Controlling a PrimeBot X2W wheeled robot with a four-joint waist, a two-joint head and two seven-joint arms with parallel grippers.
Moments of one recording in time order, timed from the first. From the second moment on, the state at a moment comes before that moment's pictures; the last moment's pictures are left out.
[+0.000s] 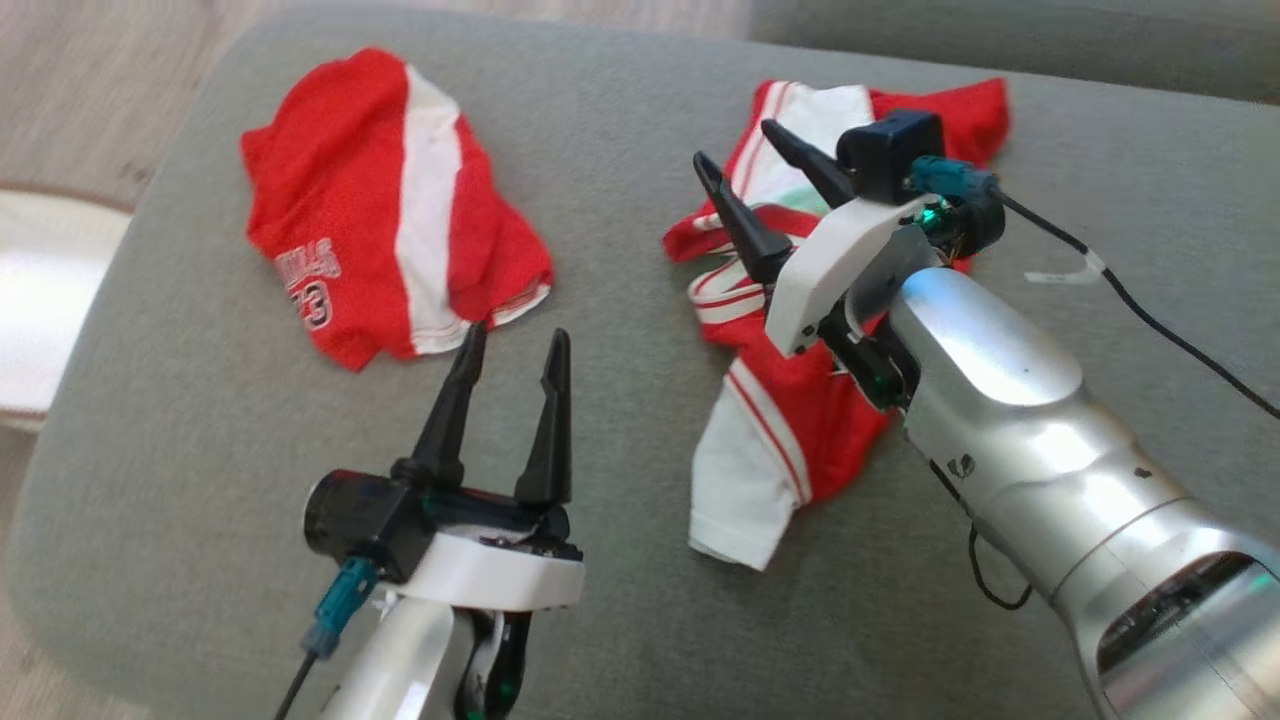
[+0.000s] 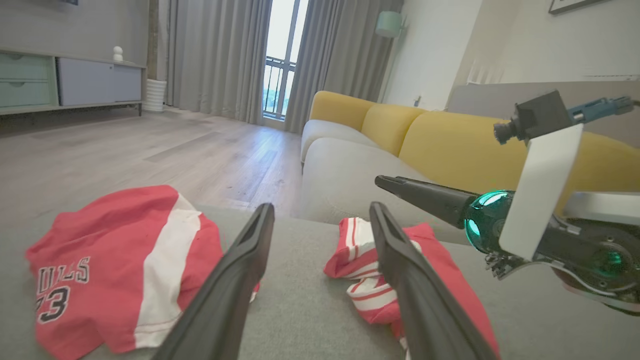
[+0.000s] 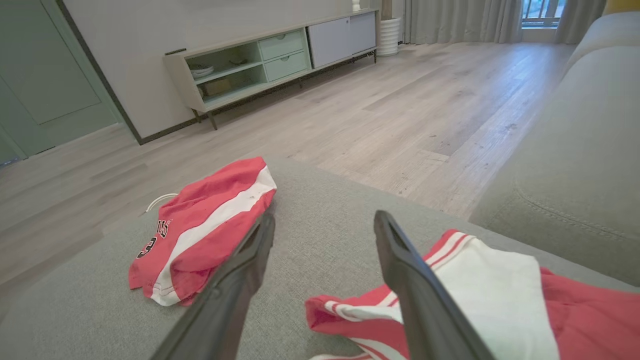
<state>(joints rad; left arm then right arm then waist) -0.20 0.05 -0.44 0.12 -0.37 0.03 -0.26 -0.93 -0.07 0.80 0.93 0.63 0.13 -0.12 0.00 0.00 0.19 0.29</state>
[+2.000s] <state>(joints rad) -0.25 0.05 -0.49 0.08 -0.39 0.03 -0.26 -0.83 -0.09 -0.18 0.91 0.04 0.13 0.06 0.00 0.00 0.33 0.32</state>
